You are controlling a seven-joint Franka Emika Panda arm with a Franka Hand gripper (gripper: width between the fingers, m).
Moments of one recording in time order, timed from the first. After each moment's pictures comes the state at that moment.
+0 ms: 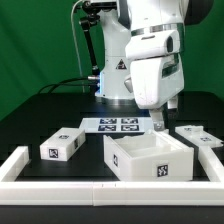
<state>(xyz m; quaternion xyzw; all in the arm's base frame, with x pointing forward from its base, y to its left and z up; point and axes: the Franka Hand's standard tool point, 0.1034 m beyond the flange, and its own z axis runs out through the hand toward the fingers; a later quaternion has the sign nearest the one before) 0.569 0.061 0.094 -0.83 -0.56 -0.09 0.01</state>
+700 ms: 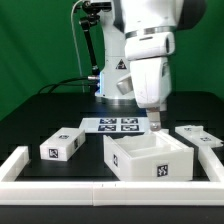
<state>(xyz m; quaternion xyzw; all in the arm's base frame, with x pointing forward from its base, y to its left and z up) 0.542 0.036 0.083 -0.74 -0.66 -0.09 -0.02</state>
